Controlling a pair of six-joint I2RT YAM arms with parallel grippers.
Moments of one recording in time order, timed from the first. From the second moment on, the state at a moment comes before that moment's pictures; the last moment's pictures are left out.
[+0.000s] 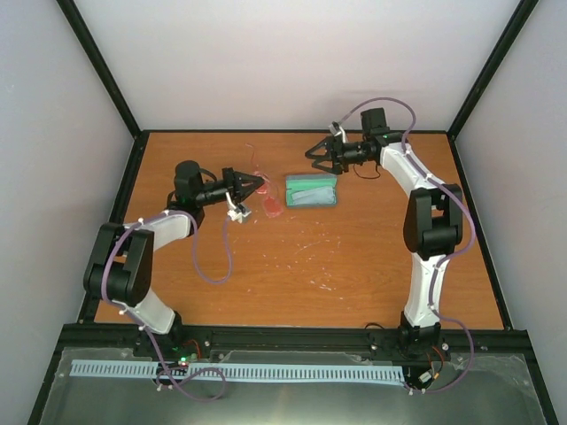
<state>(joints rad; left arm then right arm) -0.20 1.58 0.80 0.63 0.98 1.75 0.19 2.07 1.77 -0.57 -1.16 0.43</state>
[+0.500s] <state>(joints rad) -0.25 1.72 0.84 0.98 1.07 1.64 0.35 2.12 1.86 -0.70 -1.34 0.35</state>
